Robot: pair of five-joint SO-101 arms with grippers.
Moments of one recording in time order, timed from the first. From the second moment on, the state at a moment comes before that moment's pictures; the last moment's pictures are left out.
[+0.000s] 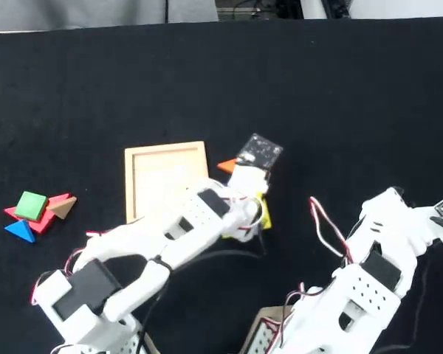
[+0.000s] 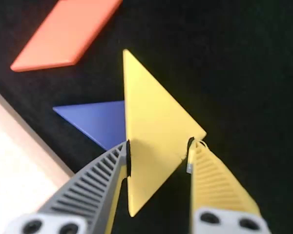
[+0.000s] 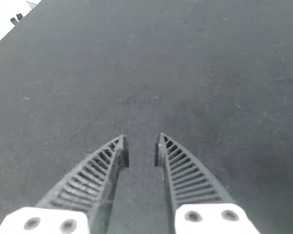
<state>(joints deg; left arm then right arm) 40.5 0.4 35.5 36.1 11.5 41.1 -64.3 79.3 26.9 -20.2</state>
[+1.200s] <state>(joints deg) 39.6 10.2 24.7 39.1 16.7 35.3 -63.8 79.3 26.9 -13.7</state>
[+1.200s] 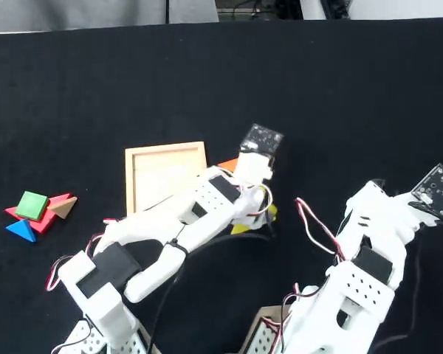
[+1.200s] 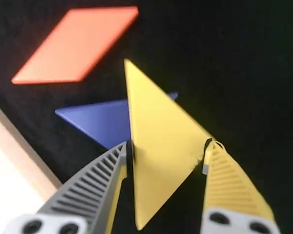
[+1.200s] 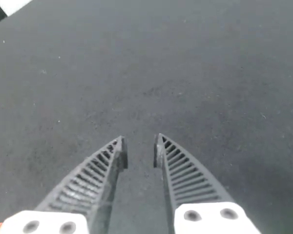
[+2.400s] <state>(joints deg) 42.8 12.7 19.9 46.9 23.7 35.3 -63.8 79.3 26.9 -13.3</state>
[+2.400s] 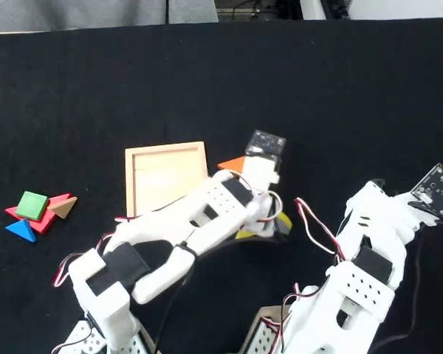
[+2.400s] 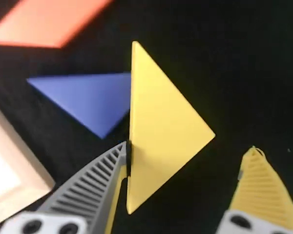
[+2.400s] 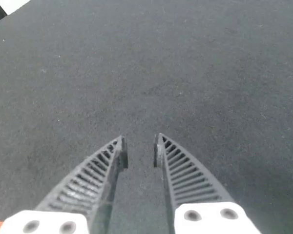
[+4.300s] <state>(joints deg) 39.6 24.7 -6.9 69.1 16.6 35.3 -63.8 79.3 26.9 -13.3</state>
